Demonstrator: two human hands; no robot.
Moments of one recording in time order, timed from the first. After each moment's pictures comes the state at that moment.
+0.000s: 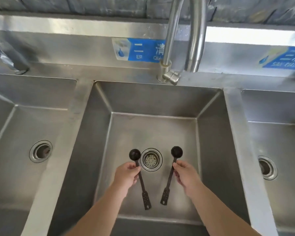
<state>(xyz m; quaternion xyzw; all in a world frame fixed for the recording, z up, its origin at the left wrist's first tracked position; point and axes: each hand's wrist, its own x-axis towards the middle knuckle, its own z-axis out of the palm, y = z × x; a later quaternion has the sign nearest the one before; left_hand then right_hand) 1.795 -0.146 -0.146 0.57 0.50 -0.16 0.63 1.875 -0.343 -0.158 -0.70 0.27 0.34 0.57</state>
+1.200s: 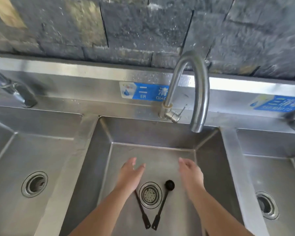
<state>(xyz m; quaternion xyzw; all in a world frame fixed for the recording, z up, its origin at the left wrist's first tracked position) 1.893 -0.108 -0.089 0.77 0.37 -0.12 0.51 1.967 -0.297 -0.072 -0.84 0.19 0.19 0.47</state>
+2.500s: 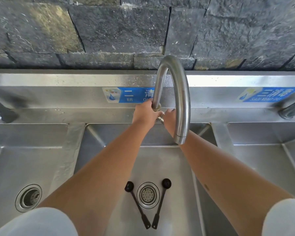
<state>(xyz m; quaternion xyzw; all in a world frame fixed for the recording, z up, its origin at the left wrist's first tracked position) 2.083 -0.118 0.025 0.88 0.18 0.02 0.44 2.132 -0.227 -0.028 -0.91 0.03 0.16 0.39</state>
